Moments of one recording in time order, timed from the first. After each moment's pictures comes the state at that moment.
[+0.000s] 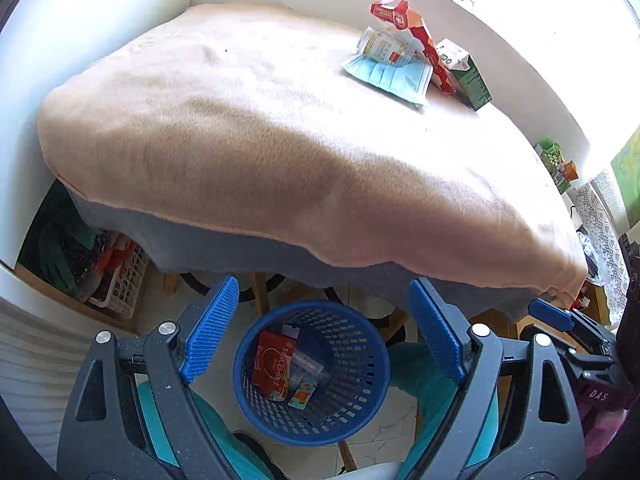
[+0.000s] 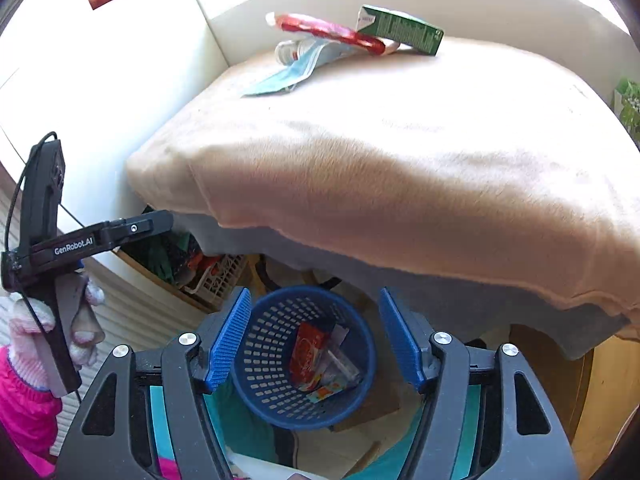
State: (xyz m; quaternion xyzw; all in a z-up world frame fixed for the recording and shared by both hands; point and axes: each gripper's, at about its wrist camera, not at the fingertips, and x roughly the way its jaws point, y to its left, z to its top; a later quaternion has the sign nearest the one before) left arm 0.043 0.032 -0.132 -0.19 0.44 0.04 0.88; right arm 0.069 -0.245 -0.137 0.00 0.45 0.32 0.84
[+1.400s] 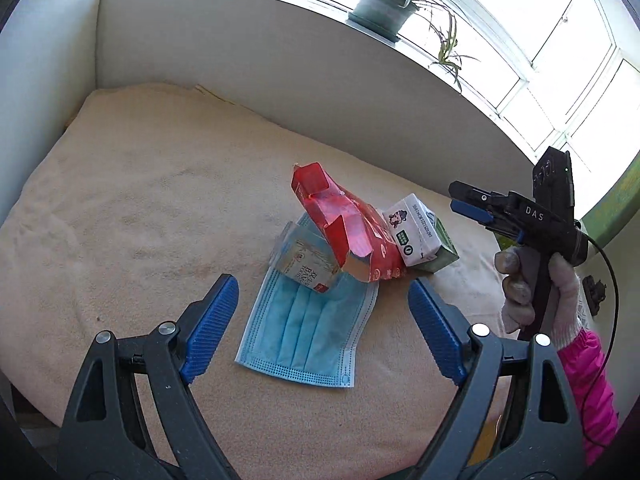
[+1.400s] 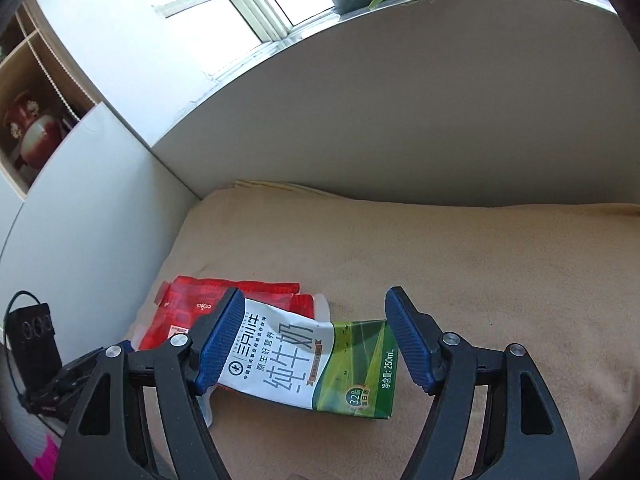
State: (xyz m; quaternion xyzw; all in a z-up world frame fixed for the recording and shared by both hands) left arm 0.265 0.067 -0.037 -0.23 0.41 -0.04 0.88; right arm 0.422 -0.217 -0.046 0.09 0.45 0.36 0.81
